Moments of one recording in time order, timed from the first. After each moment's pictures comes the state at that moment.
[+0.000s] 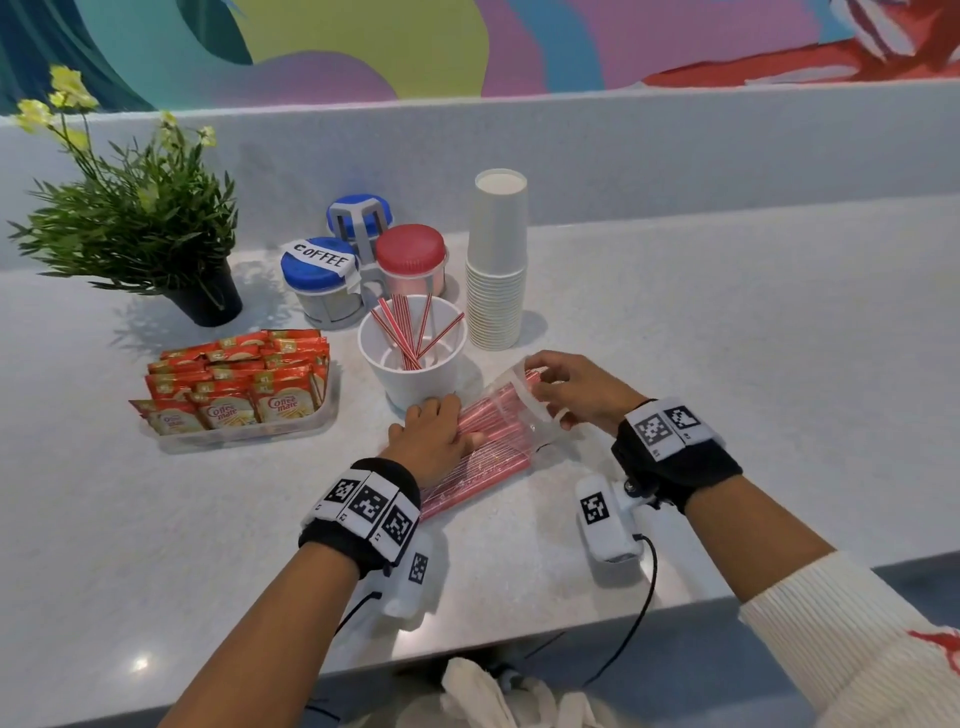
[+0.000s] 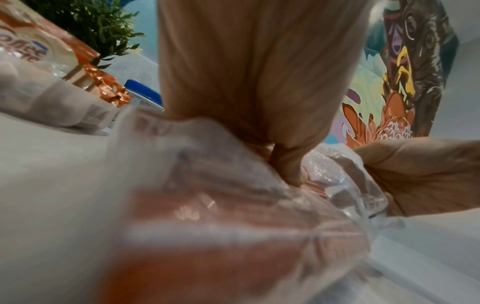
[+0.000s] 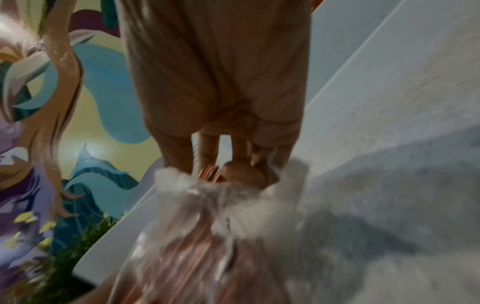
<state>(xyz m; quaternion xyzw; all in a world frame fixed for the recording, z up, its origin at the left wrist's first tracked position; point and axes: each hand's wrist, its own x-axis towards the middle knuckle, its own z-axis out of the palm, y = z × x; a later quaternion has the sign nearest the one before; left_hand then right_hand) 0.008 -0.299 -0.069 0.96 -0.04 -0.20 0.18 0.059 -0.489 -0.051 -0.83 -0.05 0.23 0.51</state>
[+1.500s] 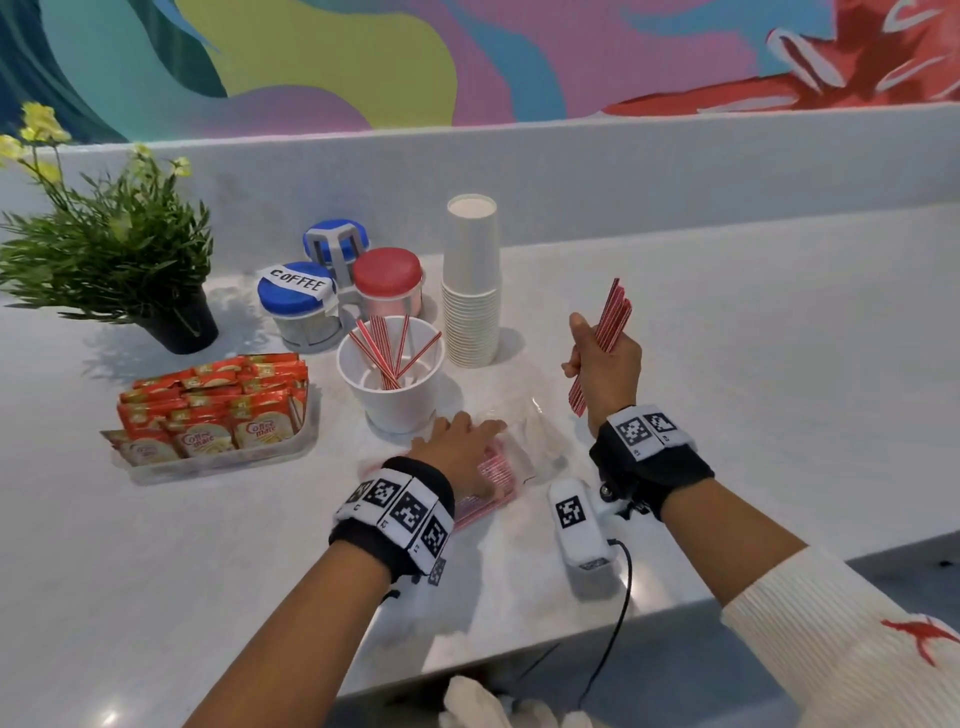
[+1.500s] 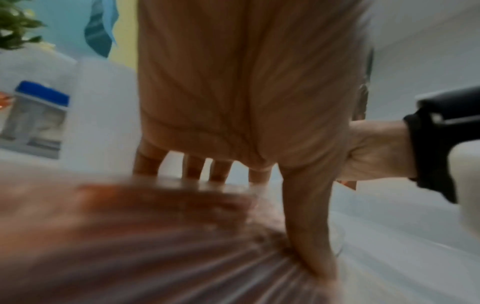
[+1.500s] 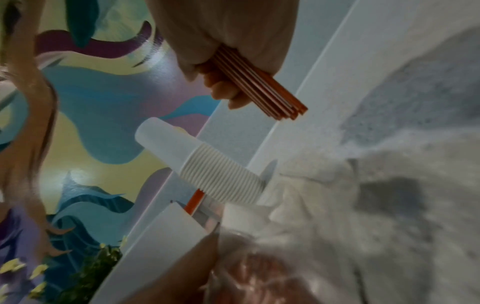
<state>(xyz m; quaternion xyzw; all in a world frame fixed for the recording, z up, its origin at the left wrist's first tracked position) 0.012 -0.336 -0.051 0.95 -0.13 -0.26 0.10 0.061 -0.494 -0.037 -0.69 0.15 -0.17 0.68</state>
